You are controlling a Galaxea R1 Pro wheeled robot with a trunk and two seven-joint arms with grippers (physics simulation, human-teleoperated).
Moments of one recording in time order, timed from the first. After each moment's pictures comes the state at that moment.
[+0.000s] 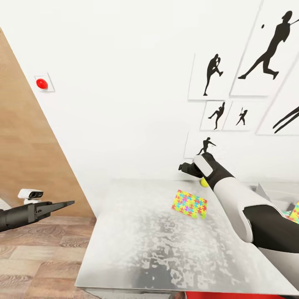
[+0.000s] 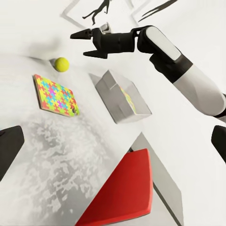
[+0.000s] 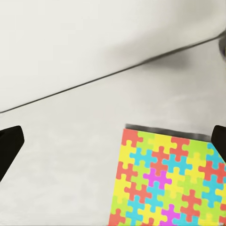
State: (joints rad) left arm -0.41 0.48 0.33 -1.39 0.32 1.01 -1.57; right arm -1.28 0.01 0.13 -0.39 -0.67 0.70 -0.38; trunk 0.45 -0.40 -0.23
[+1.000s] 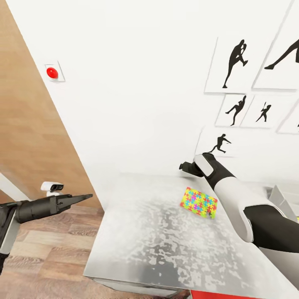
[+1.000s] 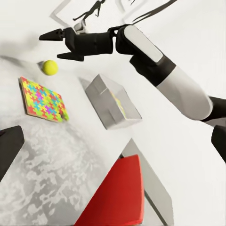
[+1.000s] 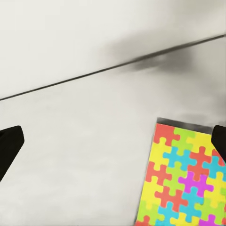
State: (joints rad) left arm -0.50 0.36 0.26 -1.42 0.30 1.03 -1.53; right arm -1.28 0.01 0.13 -0.40 -0.66 0.70 -0.38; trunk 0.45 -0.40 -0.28
